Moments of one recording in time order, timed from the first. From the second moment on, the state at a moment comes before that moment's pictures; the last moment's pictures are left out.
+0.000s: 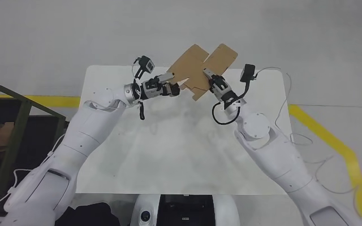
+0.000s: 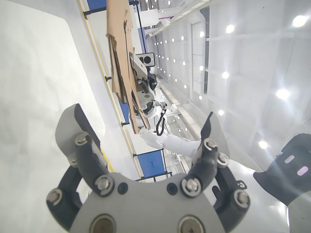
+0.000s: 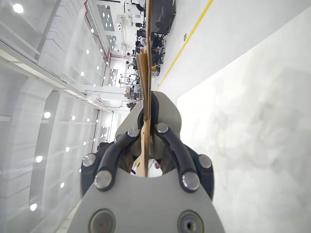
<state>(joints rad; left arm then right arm) 0.76 -1.05 -0.89 -1.13 -0.78 -0.42 -0.99 -0.96 -1.16 0.85 -1.55 0.39 -0.05 -0.01</state>
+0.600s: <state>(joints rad) 0.73 -1.10 -0.89 -1.03 -0.77 -0.44 -0.97 -0.96 -1.20 0.87 -1.52 0.34 -0.04 -0.01</state>
